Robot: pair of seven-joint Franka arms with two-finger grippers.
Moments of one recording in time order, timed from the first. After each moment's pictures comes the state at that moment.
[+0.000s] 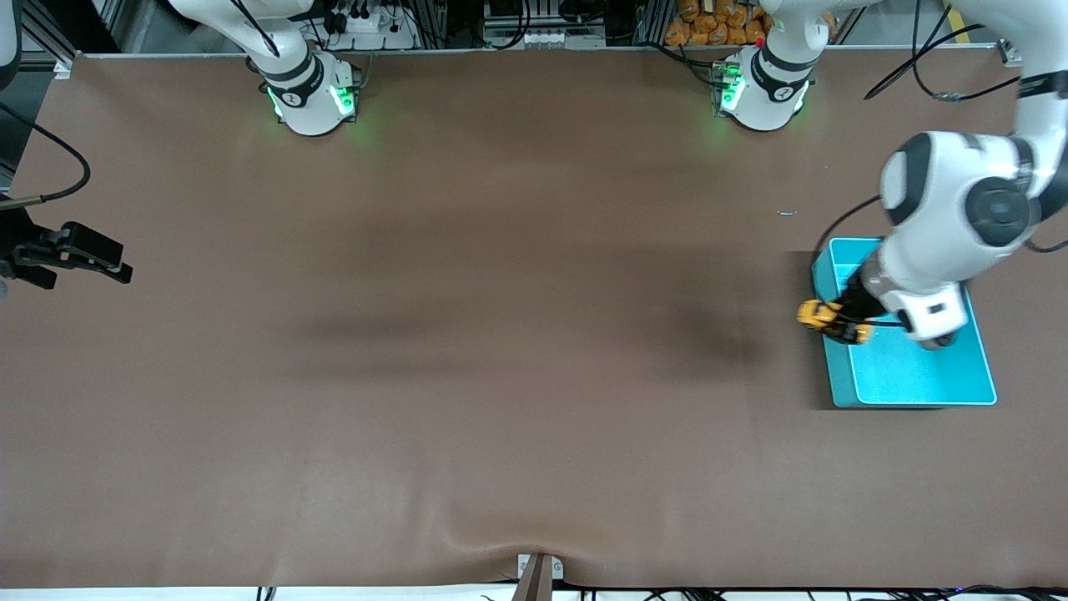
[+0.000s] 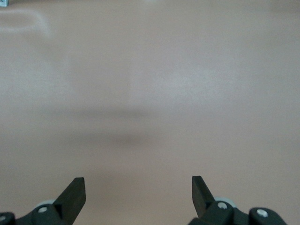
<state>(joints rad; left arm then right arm) 0.19 0.18 -0.27 -1.94 0.09 2.13 -1.15 0.06 0.20 -0.09 -1.31 0.06 1.54 -0.08</state>
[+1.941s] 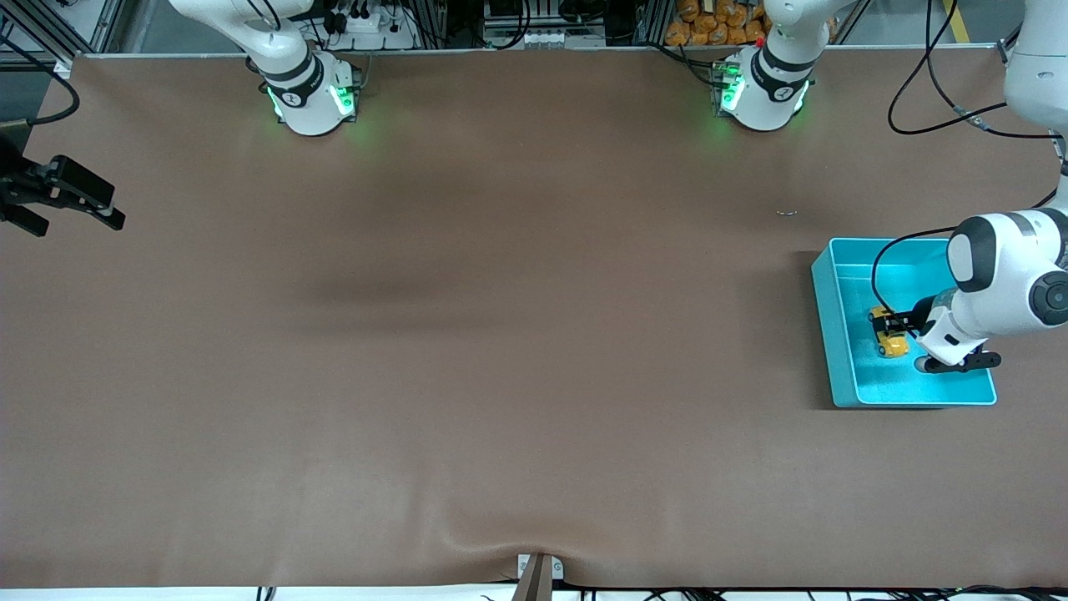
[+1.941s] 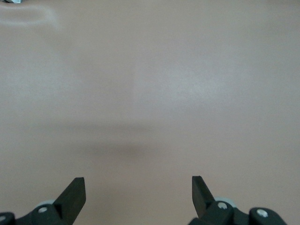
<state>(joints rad) 0.50 0.54 -0.27 -1.91 0.28 2.25 -0.03 0.05 -0.01 -0.08 -1.51 0.06 1.57 -0.07</state>
